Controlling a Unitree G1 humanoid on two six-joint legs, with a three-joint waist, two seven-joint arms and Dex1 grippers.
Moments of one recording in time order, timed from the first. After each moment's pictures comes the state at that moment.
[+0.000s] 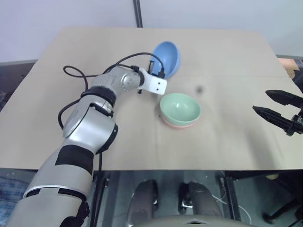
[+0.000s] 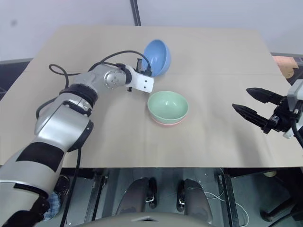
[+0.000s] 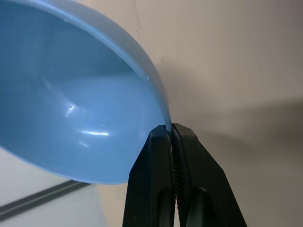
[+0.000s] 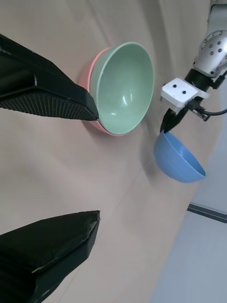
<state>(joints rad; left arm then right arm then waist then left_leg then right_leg) -1.39 0.43 -0.60 1.36 0.75 -0.67 -0.38 0.04 -0.88 -0.64 -0.54 0.78 0.63 0.87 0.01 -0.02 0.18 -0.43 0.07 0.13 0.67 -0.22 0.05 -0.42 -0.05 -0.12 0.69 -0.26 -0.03</state>
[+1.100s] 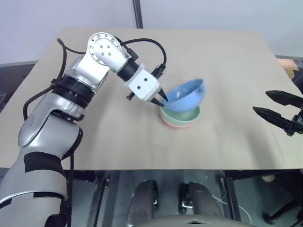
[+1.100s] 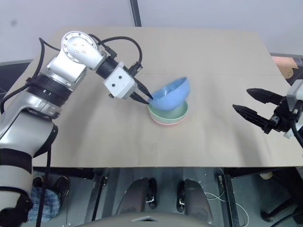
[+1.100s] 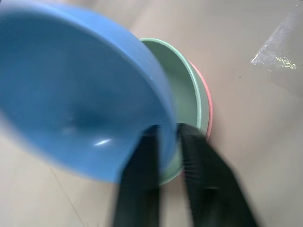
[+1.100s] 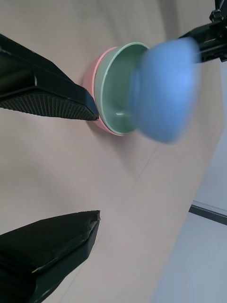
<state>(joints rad) -1.32 0.73 -0.72 0.60 -0.29 -0.55 -1.61 0.04 -0.90 -0.63 -0.52 0.78 0.62 0.87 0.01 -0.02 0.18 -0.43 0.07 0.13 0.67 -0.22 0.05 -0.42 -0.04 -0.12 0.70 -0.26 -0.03</state>
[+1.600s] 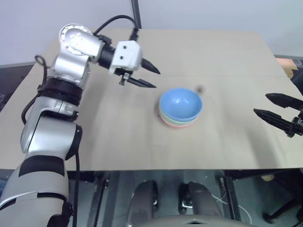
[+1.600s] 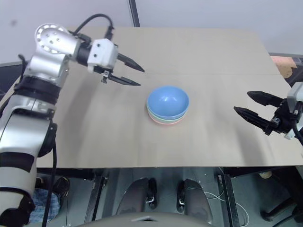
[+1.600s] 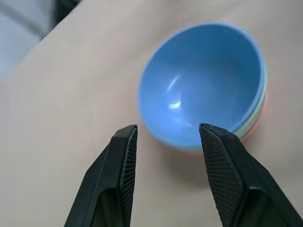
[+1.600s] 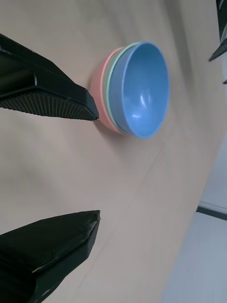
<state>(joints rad) -1.20 0.76 -0.34 0.69 -0.26 -0.25 -1.56 0.04 -0.91 -0.62 -0.45 0.75 0.59 0.92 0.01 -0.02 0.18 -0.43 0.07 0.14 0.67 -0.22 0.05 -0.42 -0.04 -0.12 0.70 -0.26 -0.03</state>
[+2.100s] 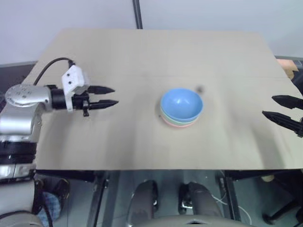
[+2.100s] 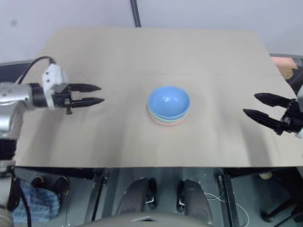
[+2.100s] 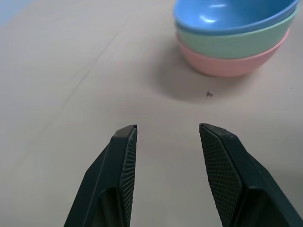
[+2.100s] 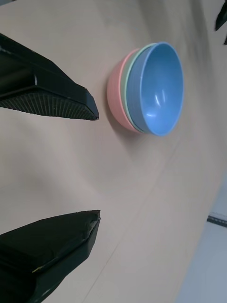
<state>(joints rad) -0.51 1.00 0.12 0.15 -0.42 0.25 -1.27 0.02 -0.97 -0.60 -0.25 0.70 0.48 1.12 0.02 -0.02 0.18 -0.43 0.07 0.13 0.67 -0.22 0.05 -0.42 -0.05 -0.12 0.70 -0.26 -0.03</state>
